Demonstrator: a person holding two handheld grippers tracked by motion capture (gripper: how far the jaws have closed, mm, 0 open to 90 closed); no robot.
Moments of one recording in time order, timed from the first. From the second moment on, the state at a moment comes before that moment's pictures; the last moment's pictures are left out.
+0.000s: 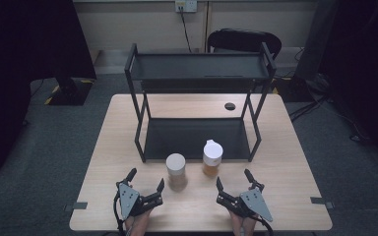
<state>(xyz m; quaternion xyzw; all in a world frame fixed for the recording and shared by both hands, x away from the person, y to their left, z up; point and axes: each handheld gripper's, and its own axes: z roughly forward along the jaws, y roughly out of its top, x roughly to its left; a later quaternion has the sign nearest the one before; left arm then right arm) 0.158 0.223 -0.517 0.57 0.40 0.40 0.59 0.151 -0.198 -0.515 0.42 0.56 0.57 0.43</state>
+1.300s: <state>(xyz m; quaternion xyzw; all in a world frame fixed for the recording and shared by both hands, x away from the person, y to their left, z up) 0.162 0.224 -0.493 0.59 0.39 0.37 0.60 0.151 -0.198 -0.515 0.41 0.56 0.57 0.43</state>
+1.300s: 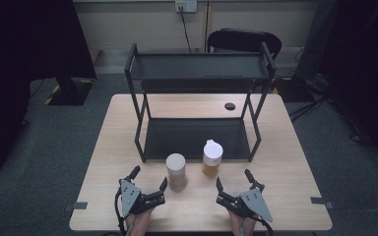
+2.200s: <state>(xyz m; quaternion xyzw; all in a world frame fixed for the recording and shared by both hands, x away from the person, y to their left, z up) 0.183 0.213 -0.471 0.61 0.36 0.33 0.62 0.151 -0.198 -0.515 0.42 0.56 0.57 0.43</state>
